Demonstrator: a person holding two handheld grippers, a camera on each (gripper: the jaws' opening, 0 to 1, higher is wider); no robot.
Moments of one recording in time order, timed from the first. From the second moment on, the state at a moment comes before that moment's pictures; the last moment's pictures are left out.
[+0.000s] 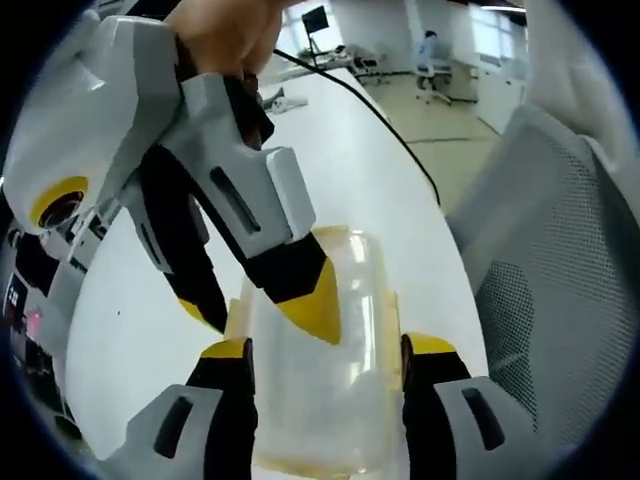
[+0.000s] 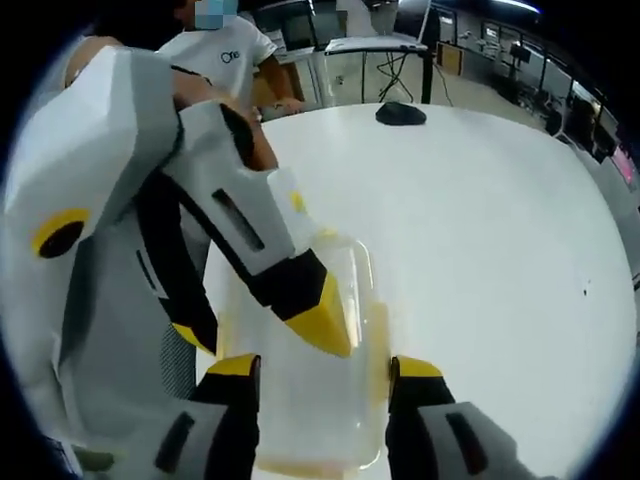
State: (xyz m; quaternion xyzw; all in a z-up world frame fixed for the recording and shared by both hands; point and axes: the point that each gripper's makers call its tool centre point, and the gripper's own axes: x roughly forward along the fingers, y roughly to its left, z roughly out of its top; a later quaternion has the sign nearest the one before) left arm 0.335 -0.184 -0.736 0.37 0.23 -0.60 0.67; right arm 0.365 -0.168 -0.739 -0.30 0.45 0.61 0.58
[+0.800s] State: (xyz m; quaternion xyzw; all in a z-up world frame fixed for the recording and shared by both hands) left arm 0.334 -0.185 -0.738 0.39 0.22 -0.59 0.67; right arm 0.363 -0.167 -0.743 -0.30 0.49 0.61 0.55
